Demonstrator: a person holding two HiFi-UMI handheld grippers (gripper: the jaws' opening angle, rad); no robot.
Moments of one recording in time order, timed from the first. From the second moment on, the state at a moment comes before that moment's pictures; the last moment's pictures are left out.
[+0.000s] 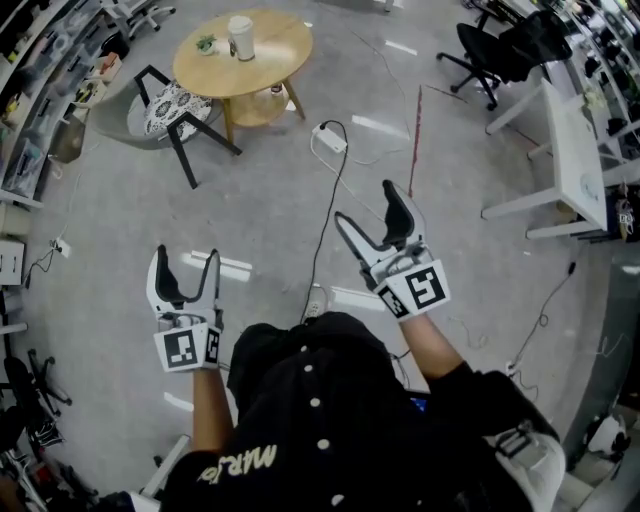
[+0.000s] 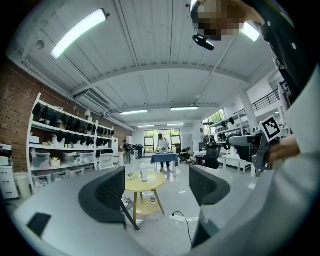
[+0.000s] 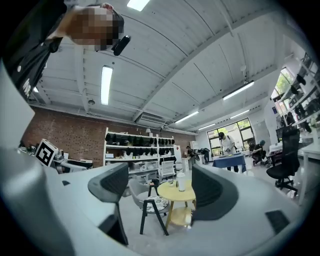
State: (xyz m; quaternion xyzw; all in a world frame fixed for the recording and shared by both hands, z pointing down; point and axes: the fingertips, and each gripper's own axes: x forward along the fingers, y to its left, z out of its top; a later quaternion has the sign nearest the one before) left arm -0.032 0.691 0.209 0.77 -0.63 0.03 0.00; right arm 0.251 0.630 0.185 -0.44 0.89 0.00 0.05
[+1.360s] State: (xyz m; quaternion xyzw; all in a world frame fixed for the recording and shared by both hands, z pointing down) left arm -0.118 0.378 0.217 0.82 -0.58 0.02 -0.02; right arm 0.131 0.338 0.168 -0.45 0.89 0.04 0.03
